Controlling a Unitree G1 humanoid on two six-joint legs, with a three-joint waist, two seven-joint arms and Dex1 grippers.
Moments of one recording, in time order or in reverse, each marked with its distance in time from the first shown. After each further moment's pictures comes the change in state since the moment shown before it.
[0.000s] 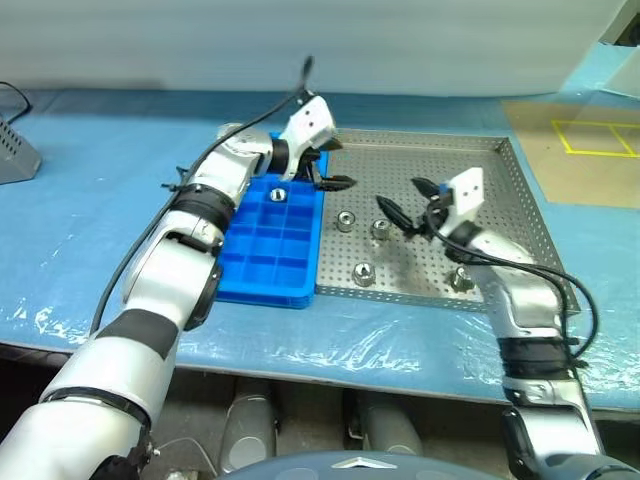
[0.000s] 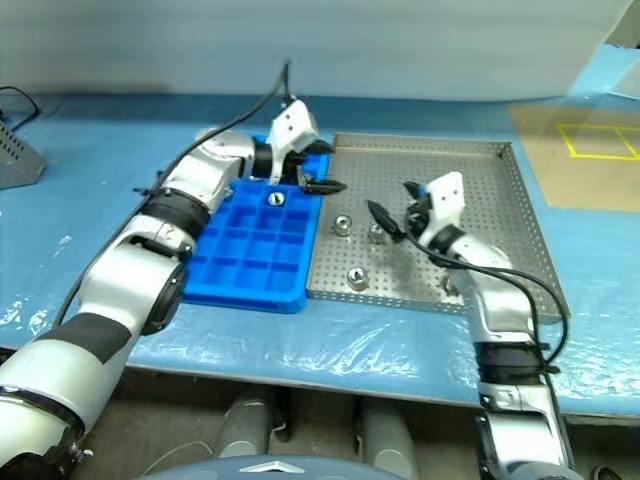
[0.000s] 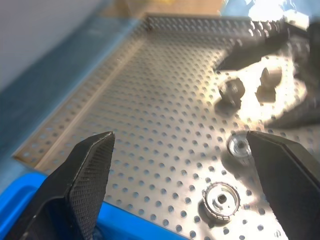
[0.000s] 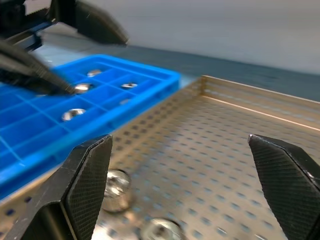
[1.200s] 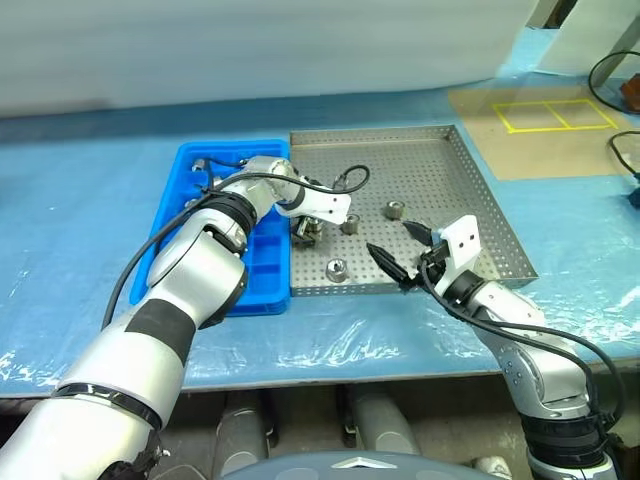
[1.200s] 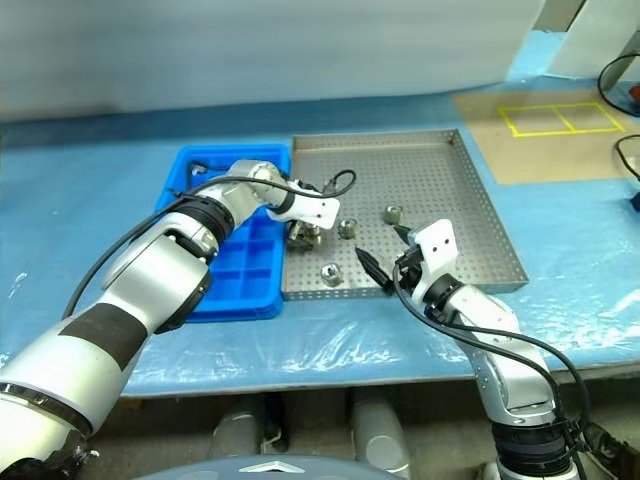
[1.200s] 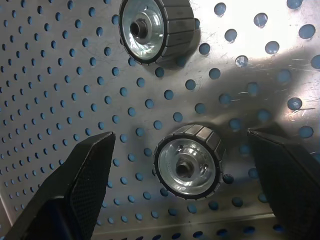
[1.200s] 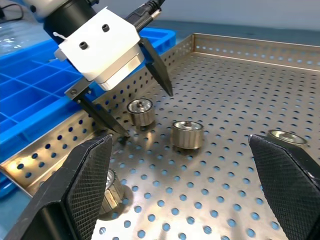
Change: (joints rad) left arm -0.043 -0.071 -0.257 0.243 0.581 -0.300 0.147; right arm 0.293 0.015 0.107 -0.409 0.033 0.178 -0.131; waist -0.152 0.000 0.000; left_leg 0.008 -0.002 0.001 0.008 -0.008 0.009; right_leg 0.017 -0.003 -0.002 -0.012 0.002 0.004
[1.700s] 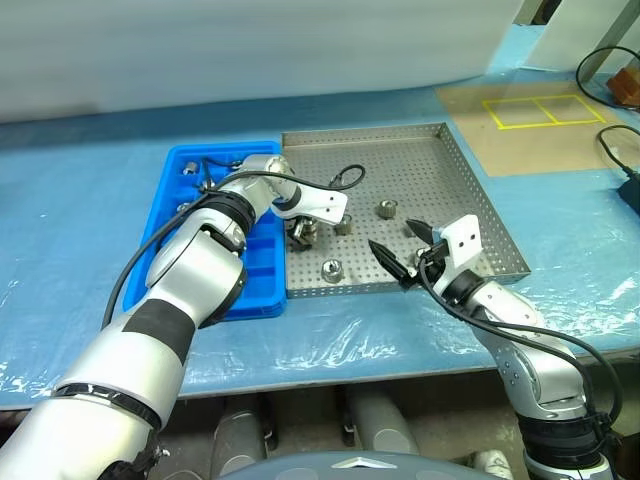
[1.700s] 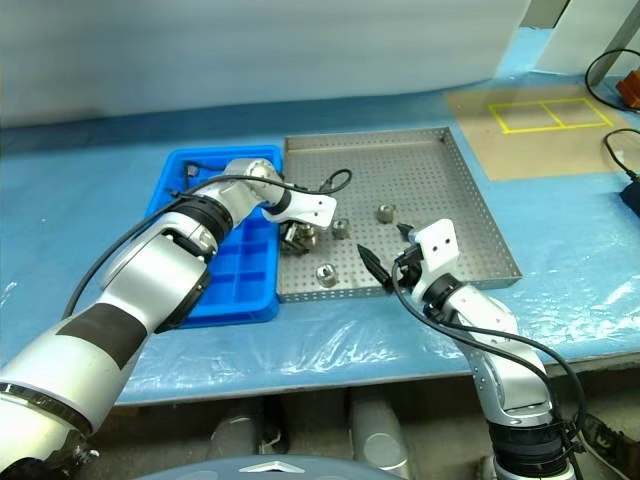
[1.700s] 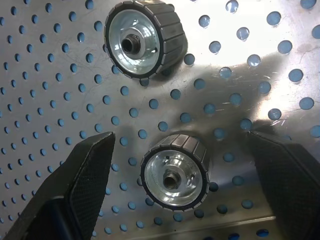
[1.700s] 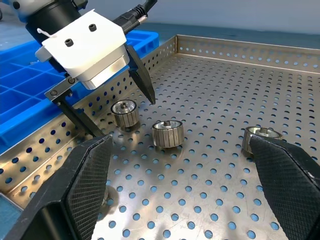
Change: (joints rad) left arm 0.004 0.004 0.031 -0.007 -0.008 0.056 -0.067; right arm 0.001 0.020 0.008 0.002 -0.020 -0.016 -0.019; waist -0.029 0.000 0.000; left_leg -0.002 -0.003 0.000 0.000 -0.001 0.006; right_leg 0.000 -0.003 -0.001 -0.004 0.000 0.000
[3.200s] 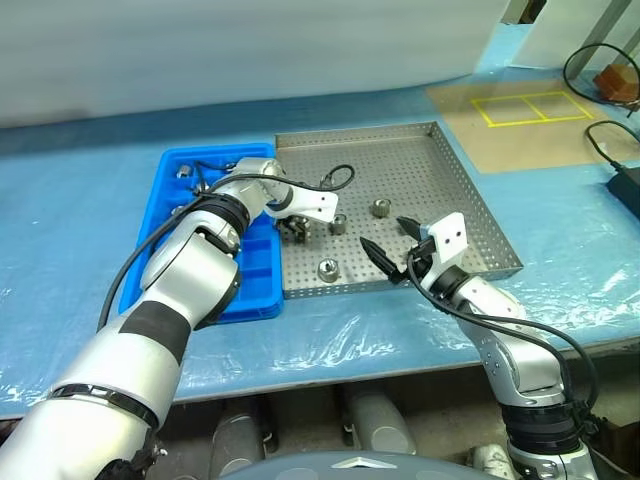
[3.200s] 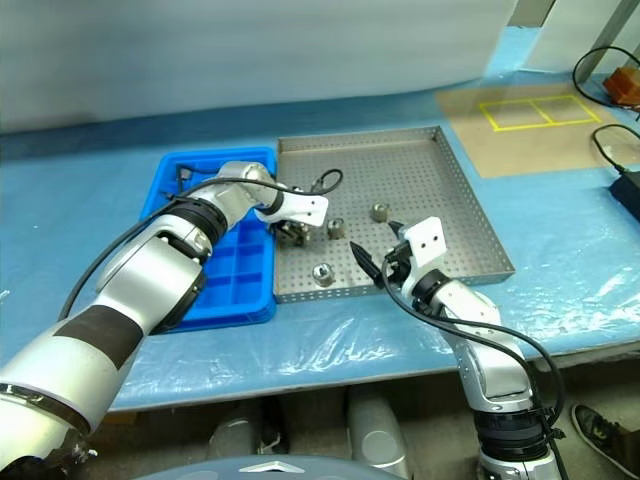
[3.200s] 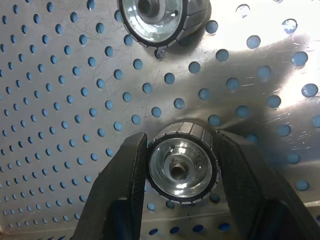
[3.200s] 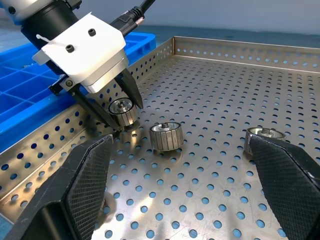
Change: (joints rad) left arm 0.019 0.018 0.027 -0.005 0.015 0.038 0.059; right arm -0.048 0.045 0.031 0.096 -0.044 -0.058 0.016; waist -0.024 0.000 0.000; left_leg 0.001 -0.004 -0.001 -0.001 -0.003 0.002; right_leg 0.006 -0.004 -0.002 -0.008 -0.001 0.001
